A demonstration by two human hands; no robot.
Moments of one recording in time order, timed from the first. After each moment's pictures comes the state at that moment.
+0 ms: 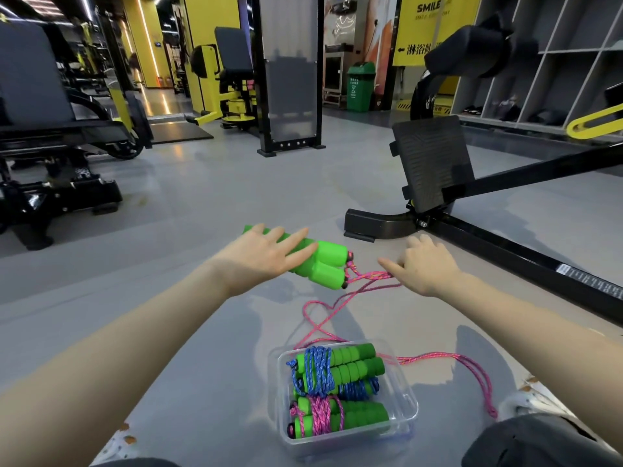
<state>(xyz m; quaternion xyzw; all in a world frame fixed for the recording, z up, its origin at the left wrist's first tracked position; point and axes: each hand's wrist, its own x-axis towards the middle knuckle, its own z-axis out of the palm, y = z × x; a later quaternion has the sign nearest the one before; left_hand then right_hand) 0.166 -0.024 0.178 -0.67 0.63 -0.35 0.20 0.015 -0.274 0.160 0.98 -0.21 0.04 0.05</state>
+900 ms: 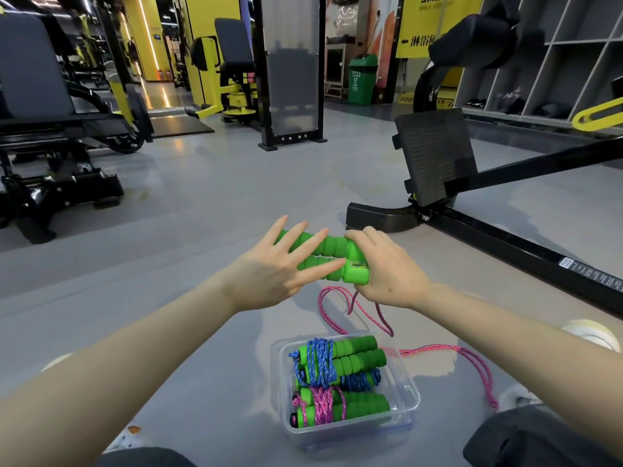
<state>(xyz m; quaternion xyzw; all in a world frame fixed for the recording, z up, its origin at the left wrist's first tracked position) 0.146 -0.027 0.155 -0.63 0.62 -0.44 0.14 0.022 -0.223 0.151 0.98 0.00 0.20 -0.07</state>
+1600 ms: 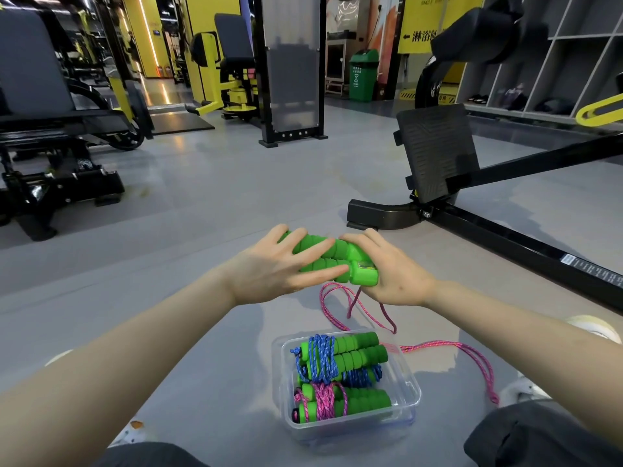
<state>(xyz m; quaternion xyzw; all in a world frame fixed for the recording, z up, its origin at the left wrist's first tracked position) 0.148 -0.022 0.159 -0.56 0.68 -0.46 0.14 0.019 -0.232 0.146 0.96 0.08 0.17 -0.19</state>
